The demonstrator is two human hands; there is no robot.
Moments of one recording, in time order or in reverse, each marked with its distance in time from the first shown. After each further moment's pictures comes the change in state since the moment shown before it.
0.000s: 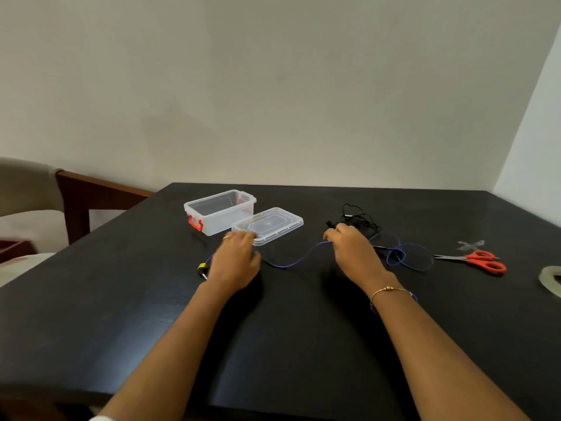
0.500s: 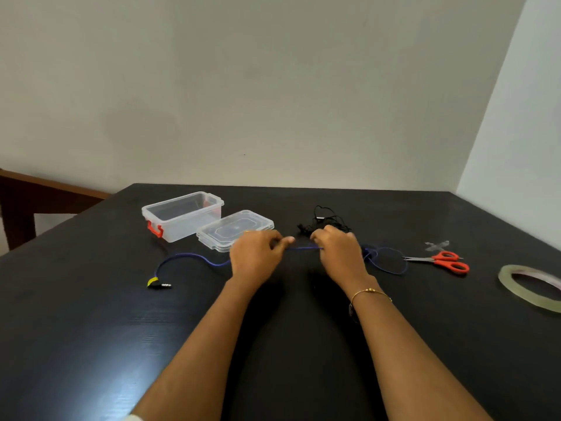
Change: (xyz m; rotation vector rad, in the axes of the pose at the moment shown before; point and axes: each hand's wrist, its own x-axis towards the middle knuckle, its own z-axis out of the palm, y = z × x) left_hand 0.035 0.084 0.030 -0.172 0.151 -0.069; right_hand 0.003 0.028 0.002 -0.001 0.115 0.083
